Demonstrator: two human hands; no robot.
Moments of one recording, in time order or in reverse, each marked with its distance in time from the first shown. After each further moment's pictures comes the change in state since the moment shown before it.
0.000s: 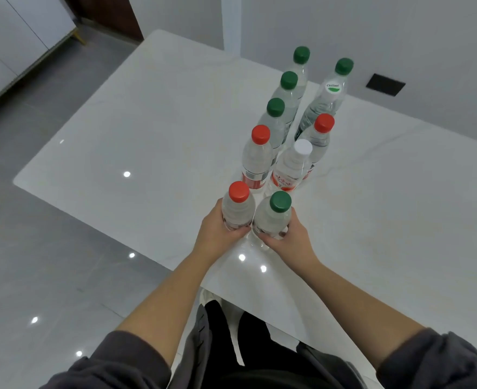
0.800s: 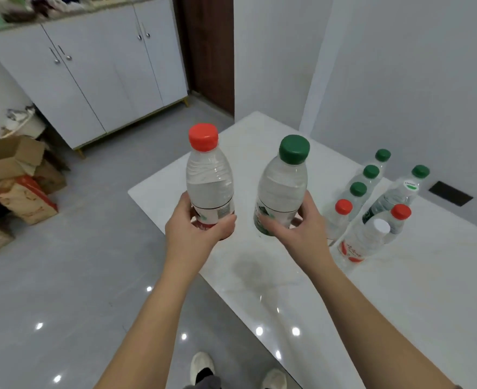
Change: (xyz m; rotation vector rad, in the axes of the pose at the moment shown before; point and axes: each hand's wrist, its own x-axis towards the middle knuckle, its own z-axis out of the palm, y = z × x) left_hand -0.108 0.093 -0.183 -0.312 0.653 0.160; right_hand -0.015 -0.204 0.065 0.142 -0.077 -0.505
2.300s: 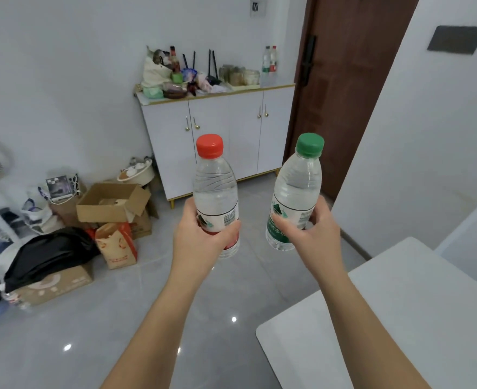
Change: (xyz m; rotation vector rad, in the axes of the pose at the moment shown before) left_hand 0.370 -0.017 -0.328 0.080 0.370 0.097; right_hand 0.304 -0.126 0.429 0.046 -0.163 -0.211
